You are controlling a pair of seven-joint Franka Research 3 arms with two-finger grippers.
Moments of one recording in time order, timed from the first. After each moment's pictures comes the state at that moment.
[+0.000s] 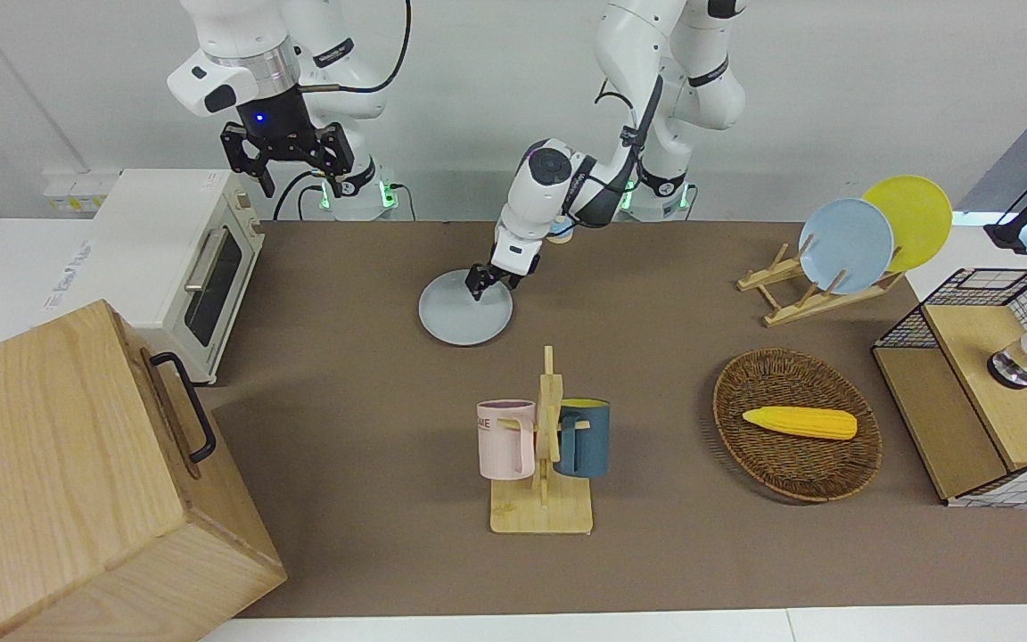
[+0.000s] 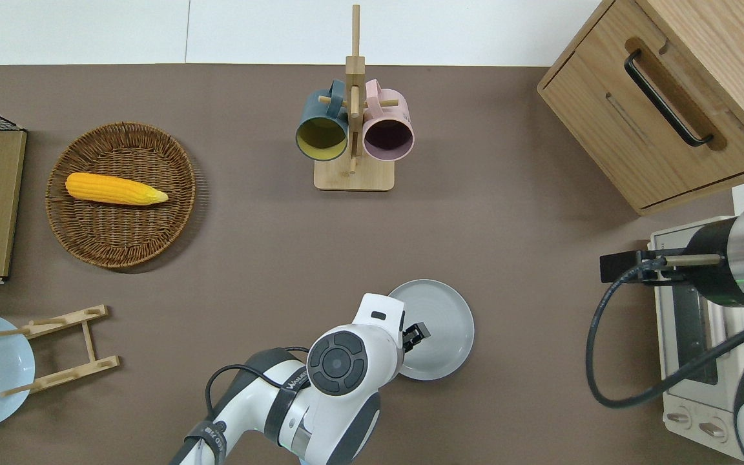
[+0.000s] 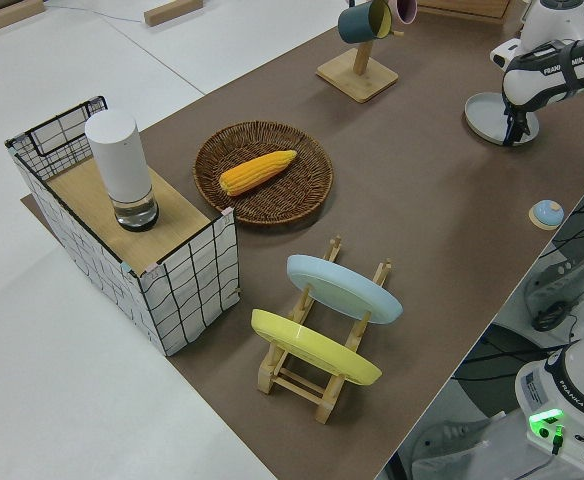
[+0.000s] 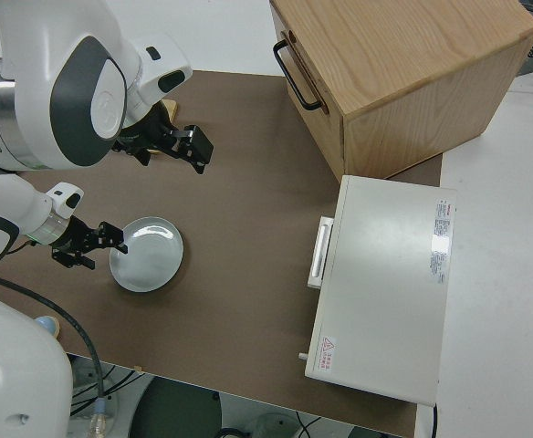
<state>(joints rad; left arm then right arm) -0.63 0.13 -0.12 -2.14 -0.35 2.31 -1.01 -0.25 -0.12 0.37 -1.63 0.05 1.51 0.17</state>
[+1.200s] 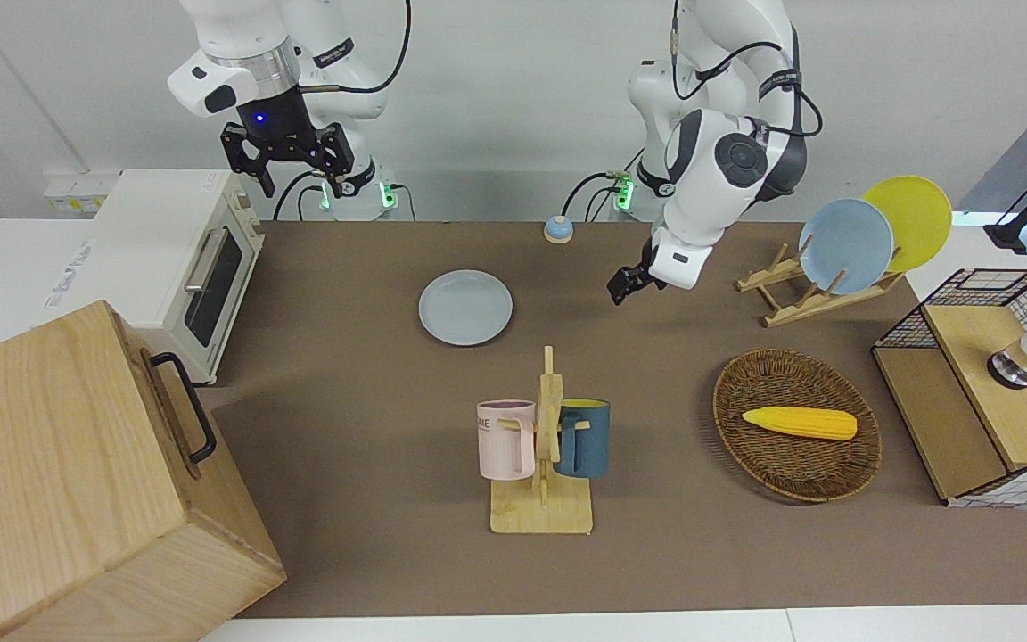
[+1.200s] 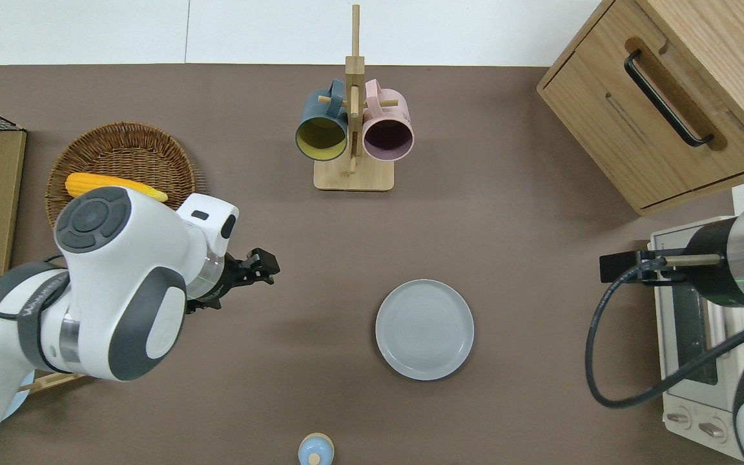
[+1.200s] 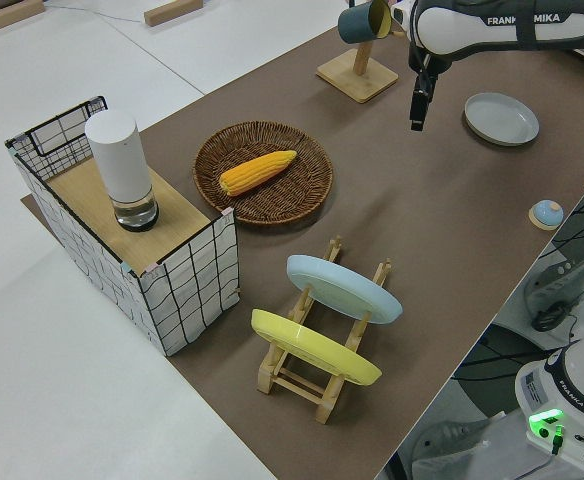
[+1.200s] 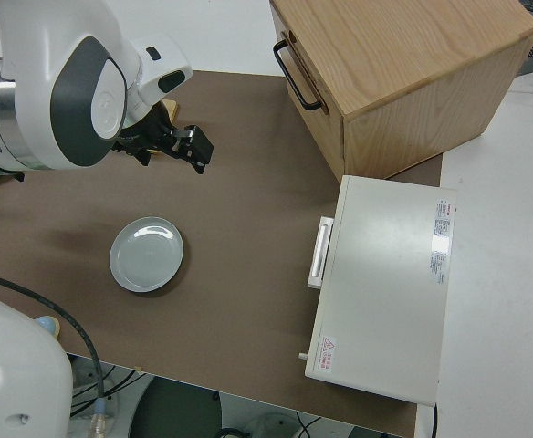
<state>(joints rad) -0.36 0.03 0.12 -1.99 -0.19 1.91 -0.52 -0.25 -0.12 0.37 -1.63 0.05 1.51 0.17</state>
